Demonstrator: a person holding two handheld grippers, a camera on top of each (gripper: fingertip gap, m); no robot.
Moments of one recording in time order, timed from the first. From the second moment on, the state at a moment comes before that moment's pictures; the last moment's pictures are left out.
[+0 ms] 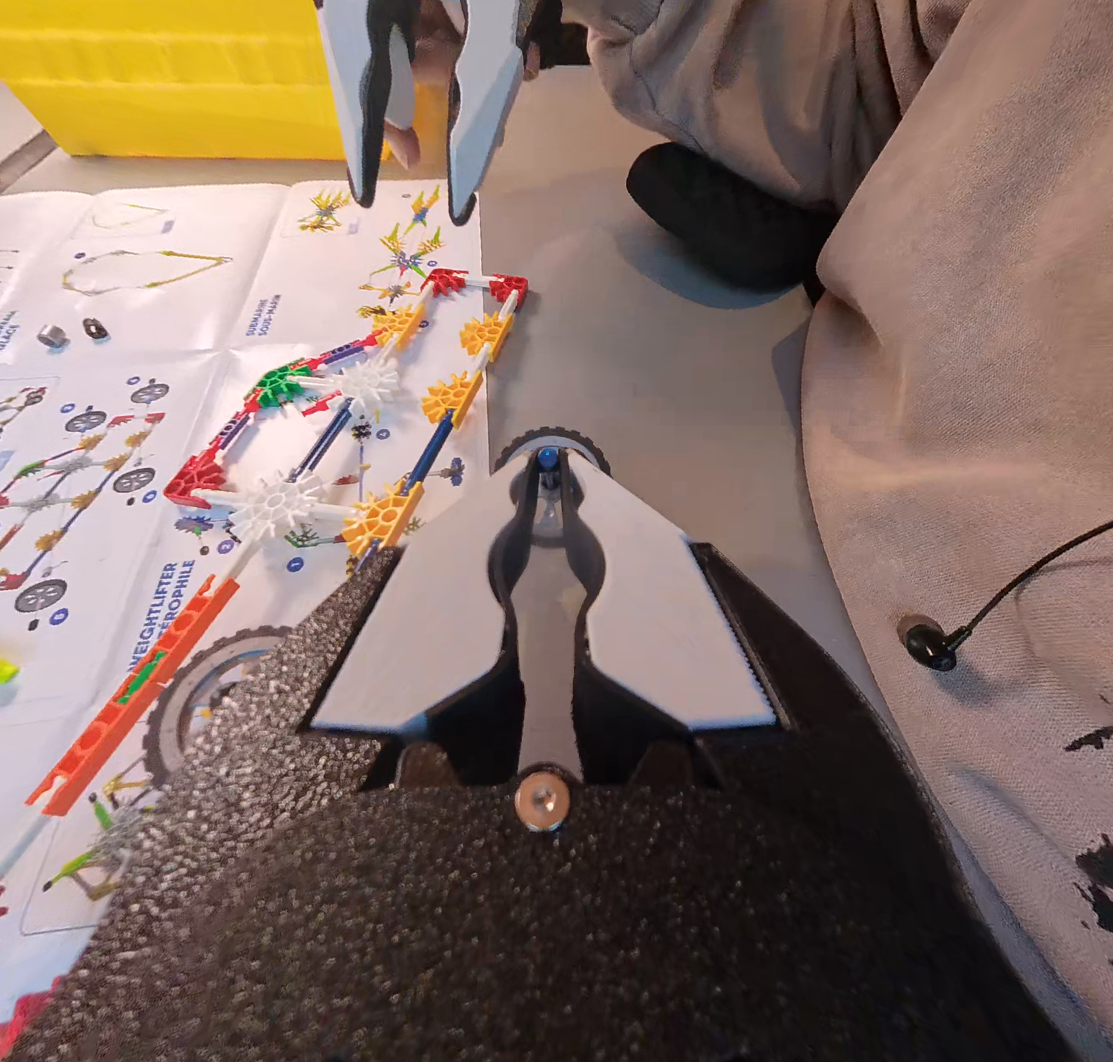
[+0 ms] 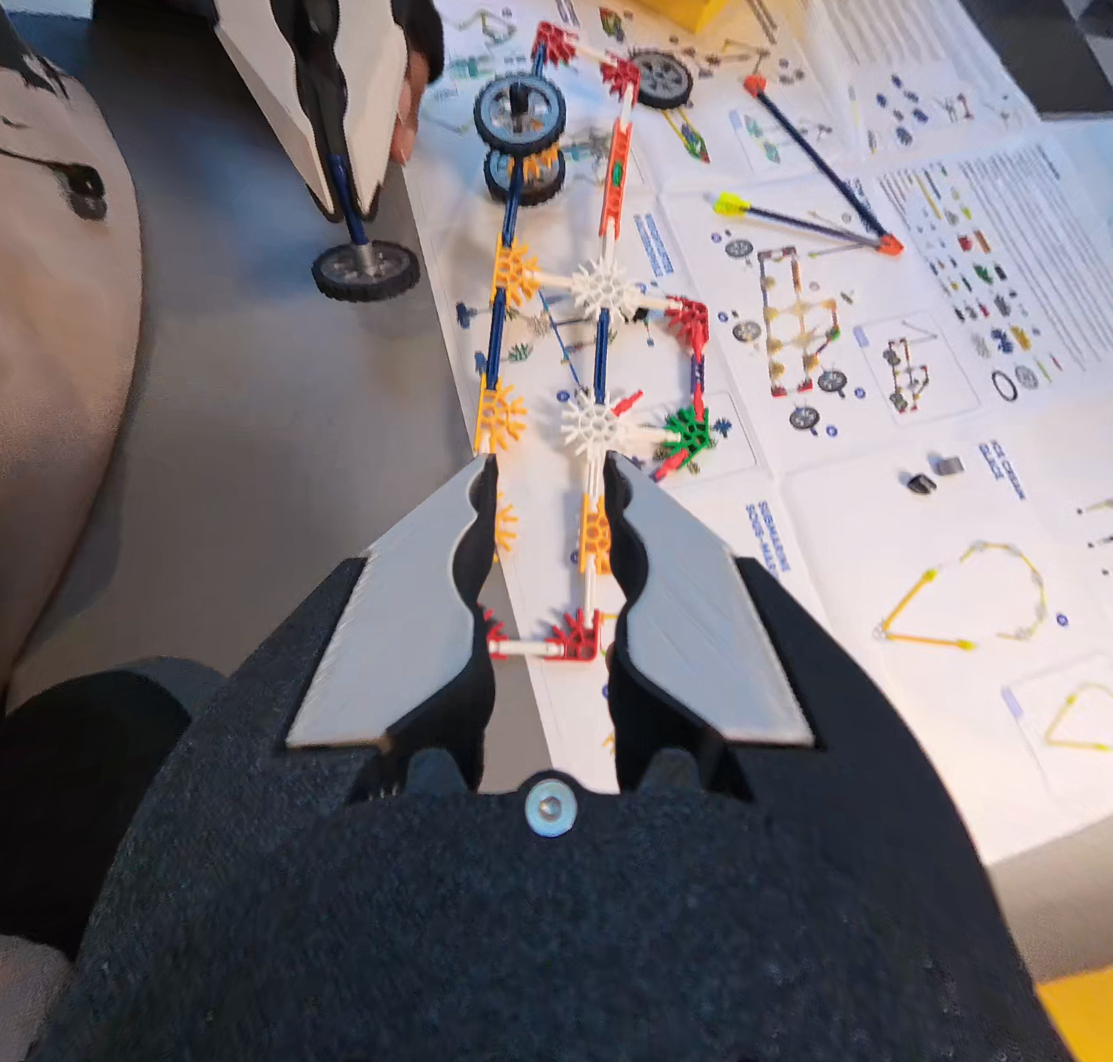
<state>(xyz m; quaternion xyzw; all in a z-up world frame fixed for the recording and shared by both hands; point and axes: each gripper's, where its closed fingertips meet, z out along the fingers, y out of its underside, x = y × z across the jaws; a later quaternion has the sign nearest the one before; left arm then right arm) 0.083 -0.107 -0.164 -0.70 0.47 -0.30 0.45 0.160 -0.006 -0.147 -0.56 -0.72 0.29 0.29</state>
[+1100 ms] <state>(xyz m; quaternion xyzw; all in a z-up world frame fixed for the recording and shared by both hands) 0.092 -0.091 -0.186 -0.73 0.47 -0.22 0.44 0.126 -0.012 -0.213 -0.54 -0.76 0.21 0.30</state>
